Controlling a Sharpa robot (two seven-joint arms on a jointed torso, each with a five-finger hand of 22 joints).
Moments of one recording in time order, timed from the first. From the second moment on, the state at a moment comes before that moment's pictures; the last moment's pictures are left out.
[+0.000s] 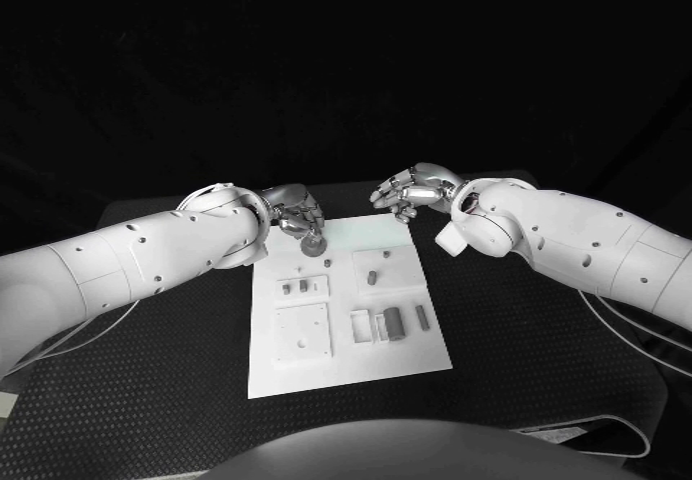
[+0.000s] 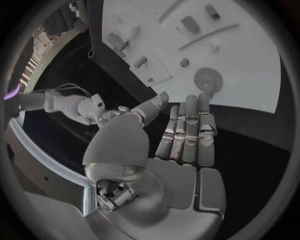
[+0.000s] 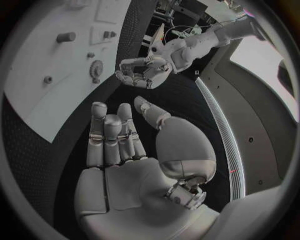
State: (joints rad) left arm 1.25 -0.53 -0.16 1.11 -1.19 -0.12 -0.01; left_hand 1.15 -0.09 0.60 -0.29 0.05 0.88 0.13 0.07 0.77 0.93 0.12 0.31 0.23 0.96 0.02 1.02 0.43 0.01 1.05 -0.07 0.08 0.98; right arm 1.11 -0.64 0.09 1.16 -0.72 -0.04 0.09; right_hand 1.01 -0.02 0.62 -0.29 0.05 0.88 0.15 0.18 0.66 0.96 0.04 1.00 0.74 1.11 -0.06 1.39 0.85 0.25 1.04 0.03 0.84 1.31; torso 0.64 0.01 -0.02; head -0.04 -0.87
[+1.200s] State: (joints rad) left arm 1.17 -0.40 -0.22 0.93 -1.55 -0.21 0.11; left_hand 1.18 -0.13 0.53 -0.29 0.05 0.91 0.12 0.10 0.65 0.98 0.11 0.10 0.15 1.19 -0.01 1.34 0.55 0.07 1.32 -0.10 0.28 1.19; right arm 1.11 -0.63 0.09 1.15 -0.71 -0.08 0.10; right_hand 1.00 -0.03 0.62 -0.29 0.05 0.88 0.16 0.18 0.66 0.95 0.05 1.00 0.74 1.10 -0.06 1.38 0.85 0.25 1.03 0.04 0.83 1.31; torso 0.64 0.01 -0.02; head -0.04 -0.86
